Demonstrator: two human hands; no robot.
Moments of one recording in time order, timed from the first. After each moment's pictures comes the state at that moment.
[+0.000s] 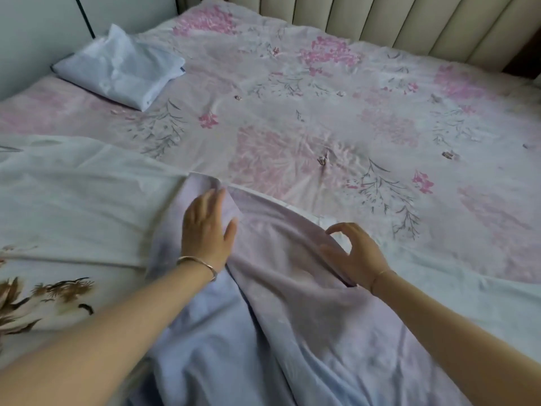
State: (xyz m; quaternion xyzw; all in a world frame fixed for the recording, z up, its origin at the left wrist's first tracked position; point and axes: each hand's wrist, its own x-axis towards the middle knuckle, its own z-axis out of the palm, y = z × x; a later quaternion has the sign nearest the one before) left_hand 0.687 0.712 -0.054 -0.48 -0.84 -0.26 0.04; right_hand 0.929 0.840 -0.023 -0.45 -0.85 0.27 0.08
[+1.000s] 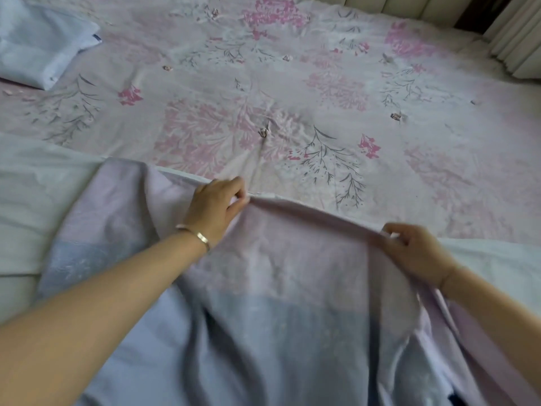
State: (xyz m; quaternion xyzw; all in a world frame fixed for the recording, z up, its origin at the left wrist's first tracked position) left_hand 0.772 0.803 -0.048 -0.64 -0.70 -0.30 -0.05; right_hand 1.100 0.899 -0.017 -0.53 -0.77 0.34 0.09
